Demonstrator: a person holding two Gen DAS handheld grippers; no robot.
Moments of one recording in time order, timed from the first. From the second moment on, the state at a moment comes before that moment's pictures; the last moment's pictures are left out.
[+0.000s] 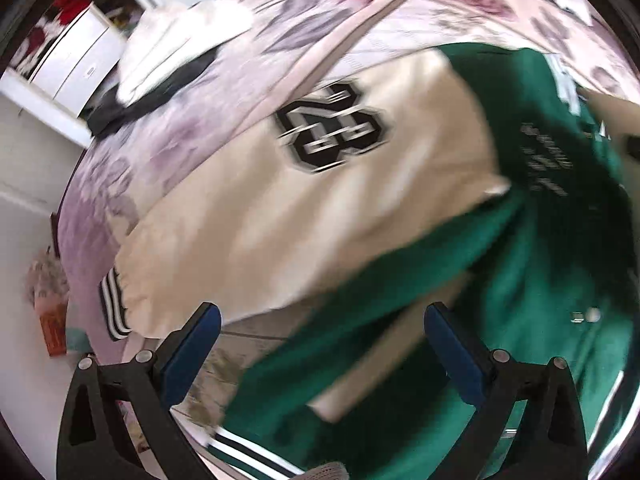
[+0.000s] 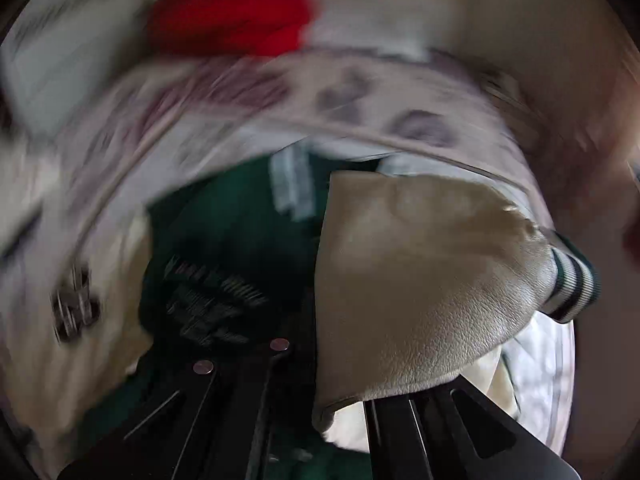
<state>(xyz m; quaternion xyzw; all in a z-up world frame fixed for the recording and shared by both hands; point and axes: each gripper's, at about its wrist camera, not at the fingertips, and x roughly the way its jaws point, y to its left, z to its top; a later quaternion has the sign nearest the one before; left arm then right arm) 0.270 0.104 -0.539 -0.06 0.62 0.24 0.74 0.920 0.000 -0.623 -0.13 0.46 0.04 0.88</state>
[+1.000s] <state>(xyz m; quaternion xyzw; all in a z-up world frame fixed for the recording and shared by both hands) 0.287 0.111 -0.536 -0.07 0.64 0.22 0.74 0.883 0.020 -0.689 0.36 0.57 0.29 0.68</state>
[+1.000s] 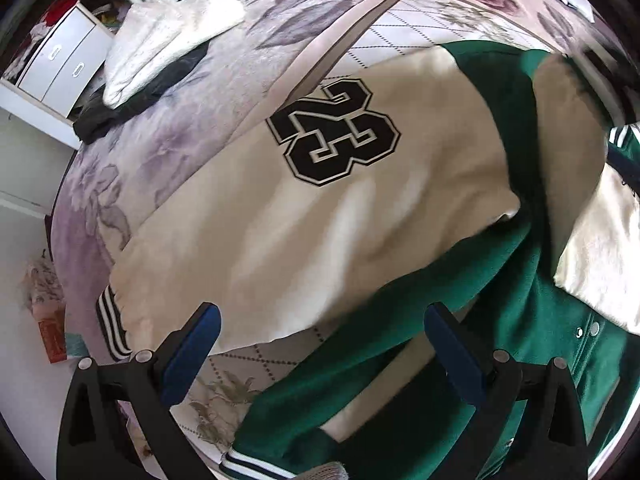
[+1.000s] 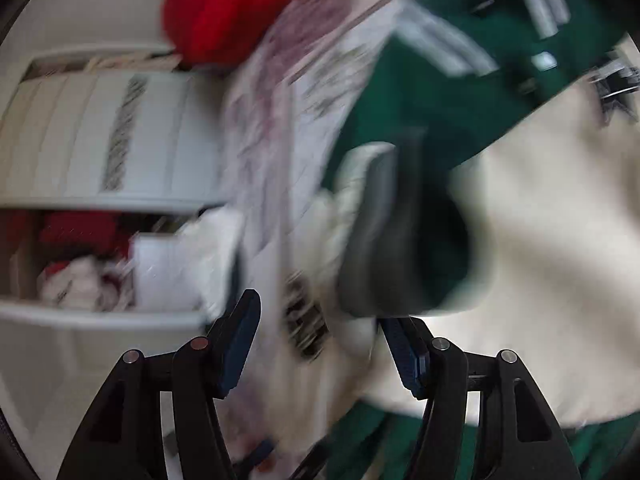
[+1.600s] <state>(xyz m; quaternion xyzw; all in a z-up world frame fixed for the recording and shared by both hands) 0.359 0.003 -0.521 -0.02 0.60 0.14 0.79 0.670 -0.232 -0.735 0.49 0.52 -0.05 0.70</state>
